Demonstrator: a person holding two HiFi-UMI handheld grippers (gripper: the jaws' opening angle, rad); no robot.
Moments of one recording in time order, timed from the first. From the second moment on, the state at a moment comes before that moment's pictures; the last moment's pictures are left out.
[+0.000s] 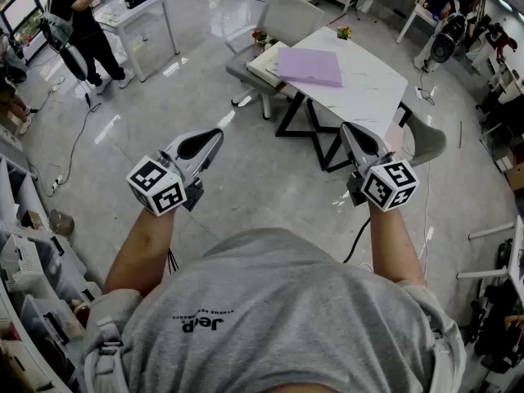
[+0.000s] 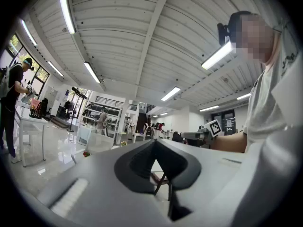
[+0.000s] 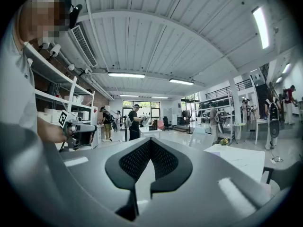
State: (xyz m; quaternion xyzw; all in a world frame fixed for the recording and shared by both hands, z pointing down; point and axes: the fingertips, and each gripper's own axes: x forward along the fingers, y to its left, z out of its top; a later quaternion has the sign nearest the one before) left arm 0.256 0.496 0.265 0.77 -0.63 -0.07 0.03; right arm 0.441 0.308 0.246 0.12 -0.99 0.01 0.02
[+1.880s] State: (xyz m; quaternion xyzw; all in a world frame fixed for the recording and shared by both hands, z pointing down) left arm 0.333 0.411 0.254 0.71 -0.70 -0.06 0.05; right arm 0.521 0.202 0.243 0.05 -1.00 0.03 -0.02
